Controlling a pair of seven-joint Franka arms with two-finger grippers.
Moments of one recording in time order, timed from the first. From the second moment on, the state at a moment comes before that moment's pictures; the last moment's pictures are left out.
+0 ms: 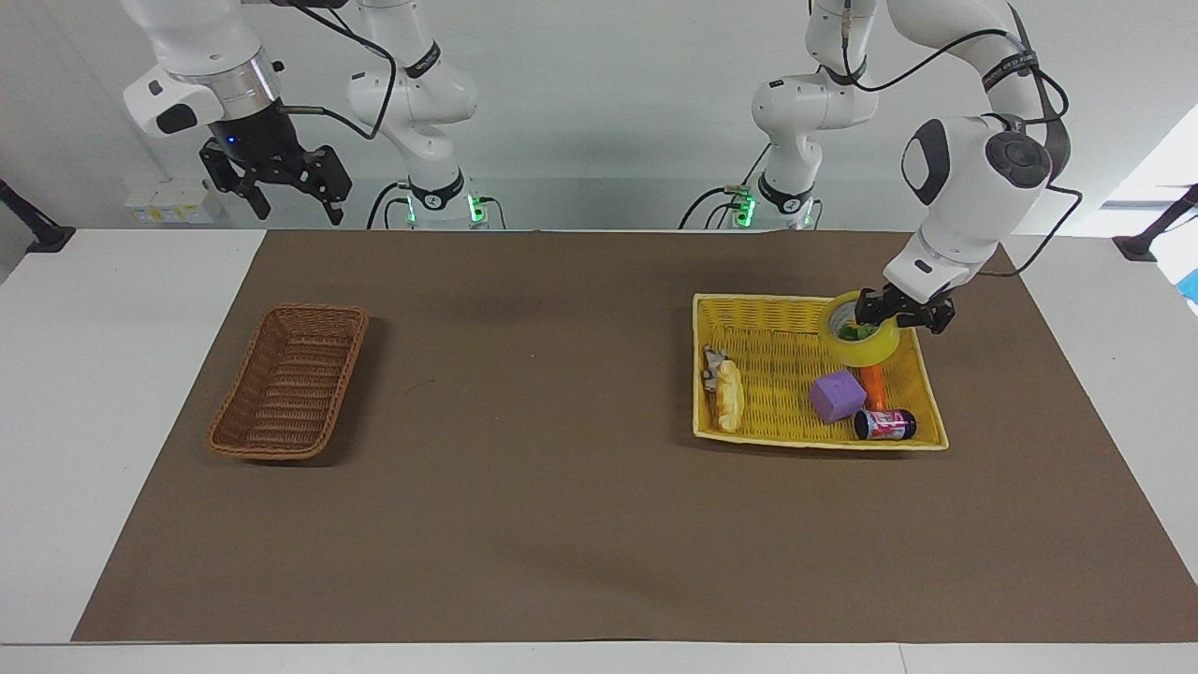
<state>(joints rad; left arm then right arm) 0.07 -0.03 -0.13 -2.05 0.00 1.99 0.16 0.08 -0.05 -0.08 -1.52 0.01 1.45 0.10</state>
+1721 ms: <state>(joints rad) -0.49 -0.01 -0.23 -1.78 -0.35 2.05 -0.68 0.13 -0.13 -0.05 -1.77 0.53 1.65 0.11</state>
